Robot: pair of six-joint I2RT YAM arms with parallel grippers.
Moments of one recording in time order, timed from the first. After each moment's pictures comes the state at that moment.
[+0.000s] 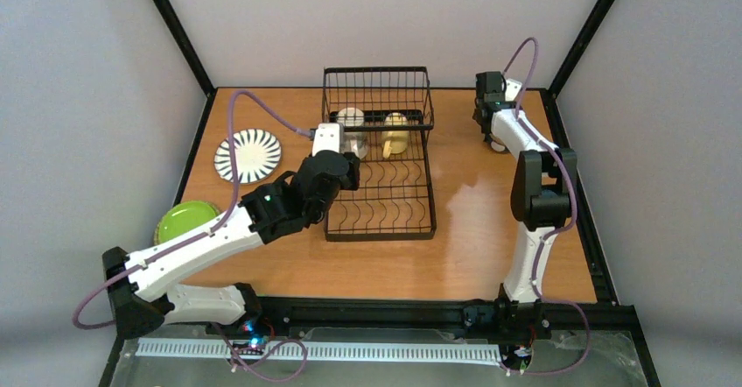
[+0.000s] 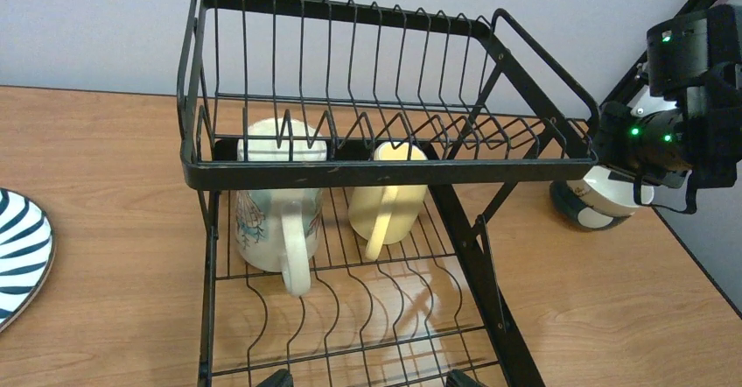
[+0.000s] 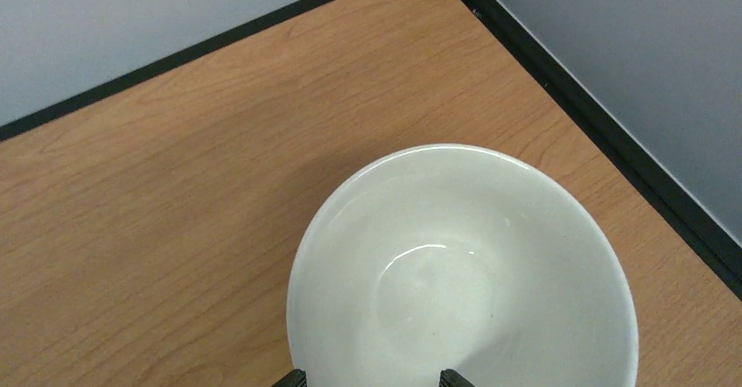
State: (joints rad) left arm -1.00 1.18 1.15 -0.44 -0.69 -0.57; right arm 0.09 2.03 1.62 -0.43 0.51 0.44
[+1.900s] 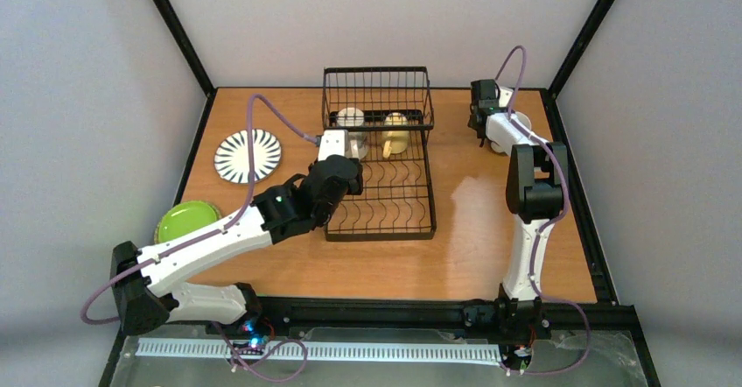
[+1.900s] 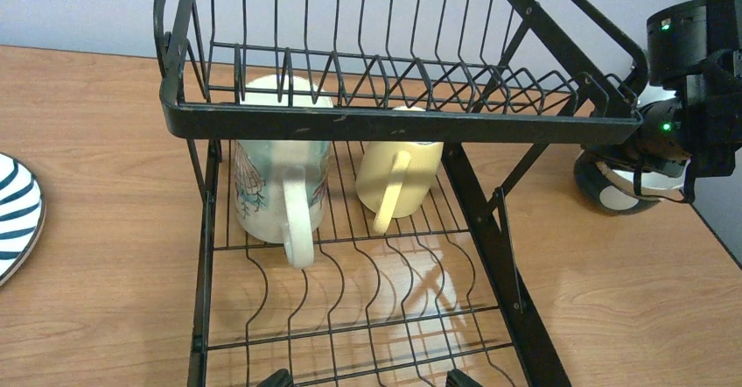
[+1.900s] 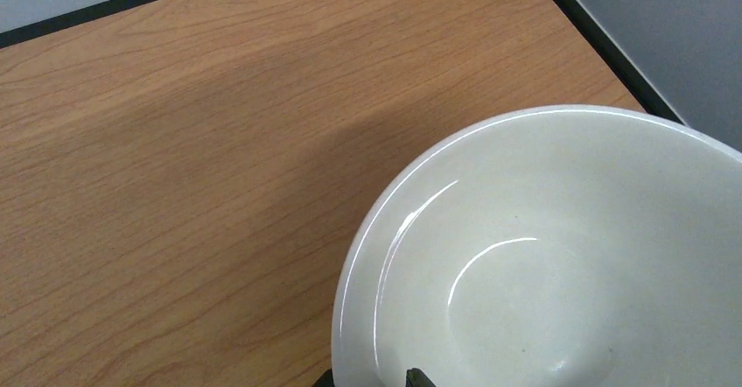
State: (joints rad) left arm -0.99 1.21 1.10 -0.42 -0.68 -0.63; right arm 0.09 2.13 1.61 -0.38 0.47 0.38
